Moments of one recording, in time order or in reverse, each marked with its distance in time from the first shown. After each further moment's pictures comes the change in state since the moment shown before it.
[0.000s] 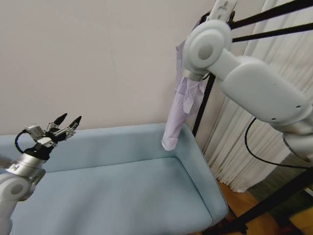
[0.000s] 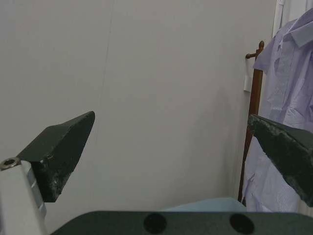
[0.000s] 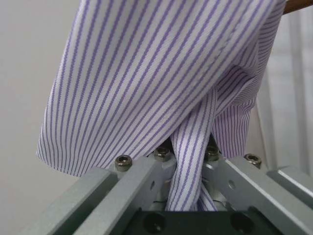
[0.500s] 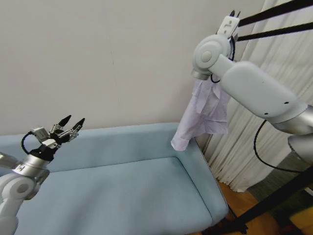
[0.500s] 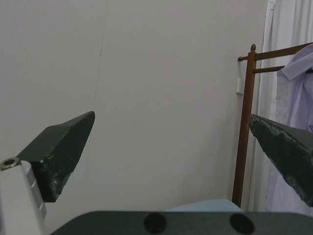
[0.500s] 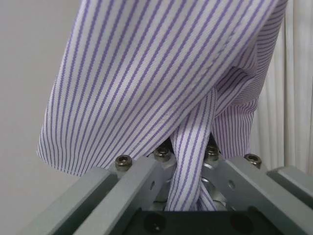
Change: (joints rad) left arm 0.002 0.005 -0.009 0.016 -0.016 -0.012 0.037; right arm -0.075 -0.053 0.050 -0.249 -0.053 -0.081 -0.091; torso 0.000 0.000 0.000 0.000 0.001
